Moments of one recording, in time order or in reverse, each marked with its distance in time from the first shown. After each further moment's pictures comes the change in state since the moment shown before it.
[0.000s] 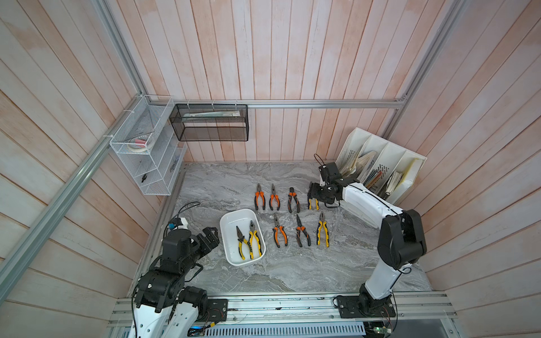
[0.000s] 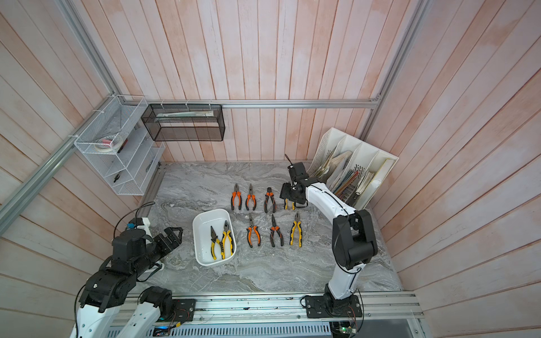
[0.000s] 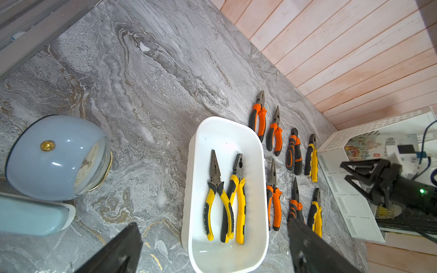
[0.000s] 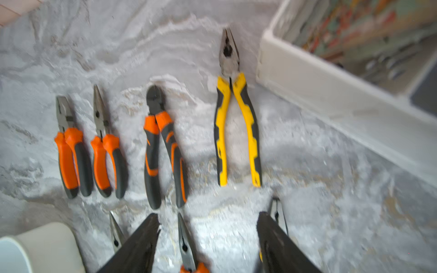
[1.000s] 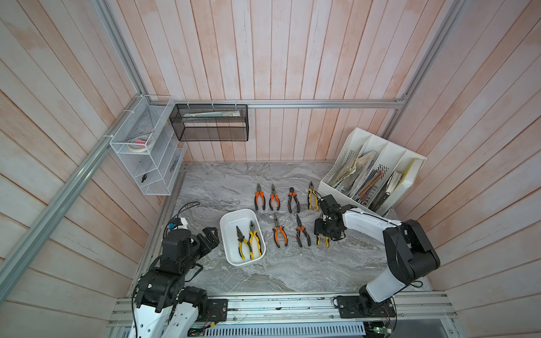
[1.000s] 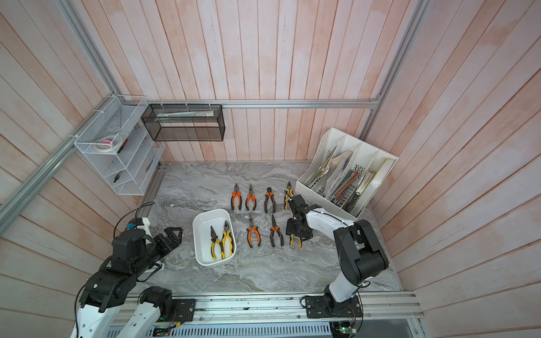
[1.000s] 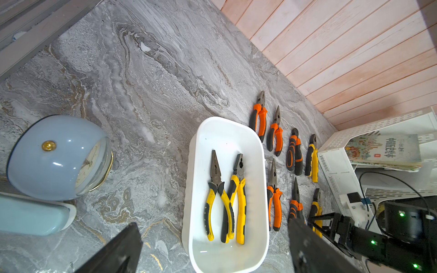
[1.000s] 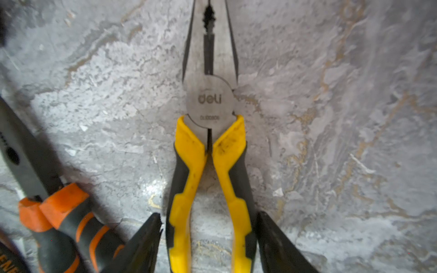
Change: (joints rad) left arm 0.006 0.000 -0.001 0.000 0.004 0.003; right arm 0.064 -0.092 -0.419 0.040 0.041 -0.003
